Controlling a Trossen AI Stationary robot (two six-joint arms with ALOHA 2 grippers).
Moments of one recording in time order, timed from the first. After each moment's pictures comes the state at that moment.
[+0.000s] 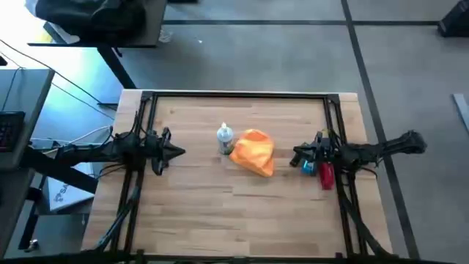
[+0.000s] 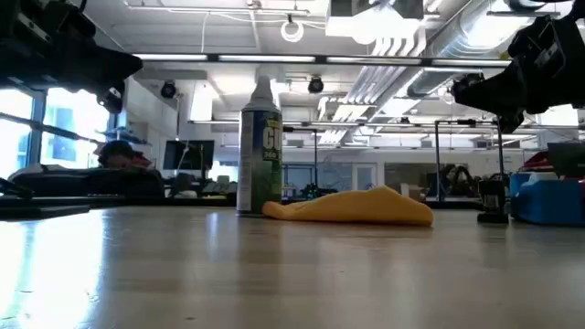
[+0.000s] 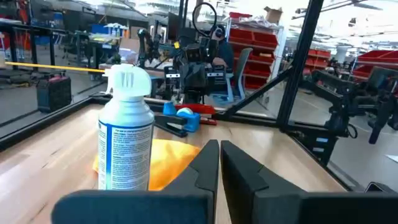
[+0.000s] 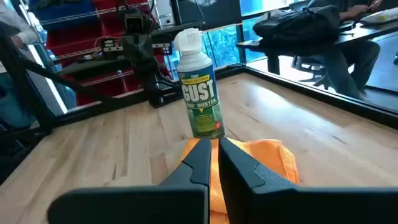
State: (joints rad) left arm 0.05 0.02 0.01 0.07 0.06 -0.15; right arm 0.26 0.18 0.01 0.07 0.50 0.25
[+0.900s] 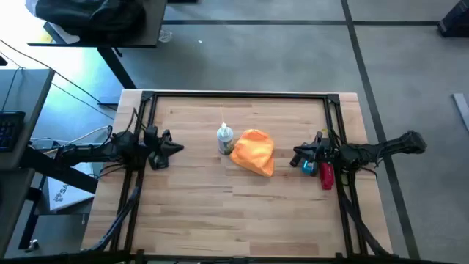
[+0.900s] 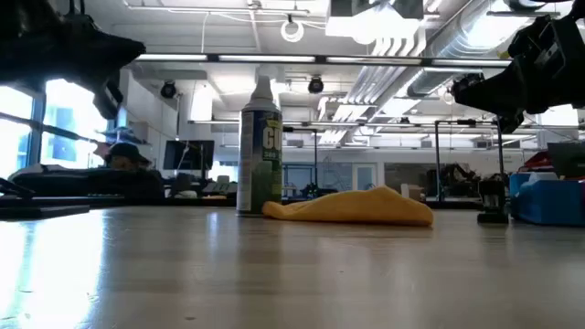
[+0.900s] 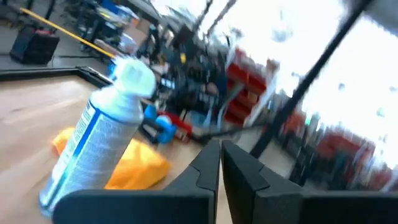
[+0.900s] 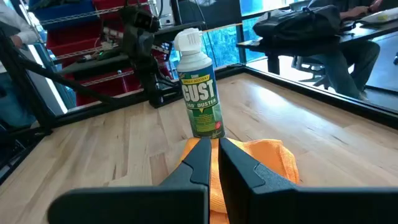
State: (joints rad) left arm 0.04 0.02 0.01 0.20 0.01 -0.65; right arm 0.26 0.18 0.01 0.07 0.51 0.25
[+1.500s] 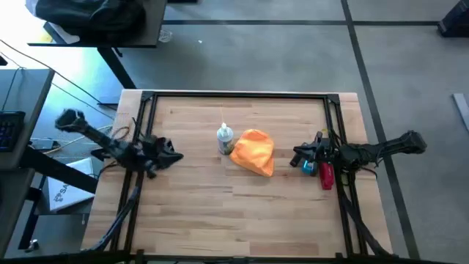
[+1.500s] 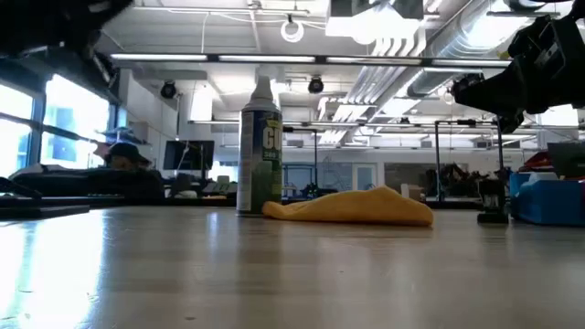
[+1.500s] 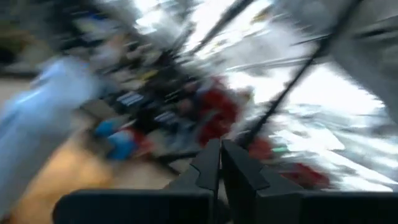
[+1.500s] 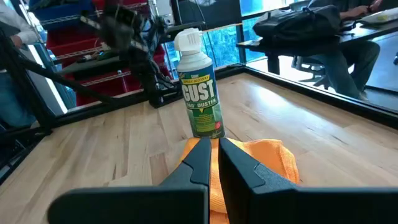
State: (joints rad) left arm -0.55 0.54 0.01 0.74 -0.65 -0.60; right arm 0.26 0.18 0.01 0.07 0.51 0.25
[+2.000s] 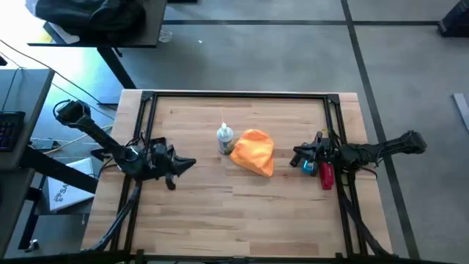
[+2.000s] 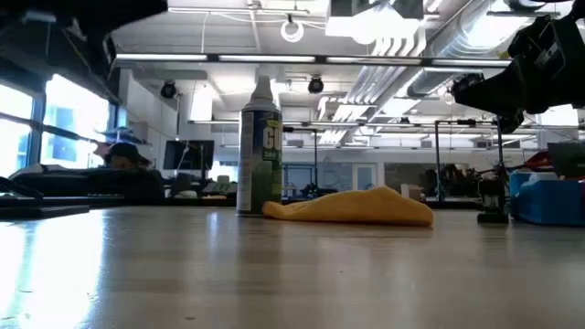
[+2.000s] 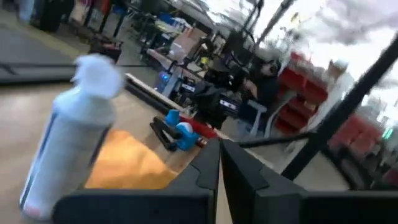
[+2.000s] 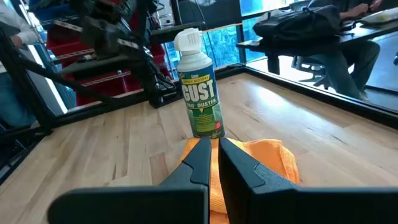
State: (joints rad) left arm -0.66 0.93 0.37 0.56 -0.91 -0.45; right arm 0.26 0.18 0.01 0.07 0.50 0.25
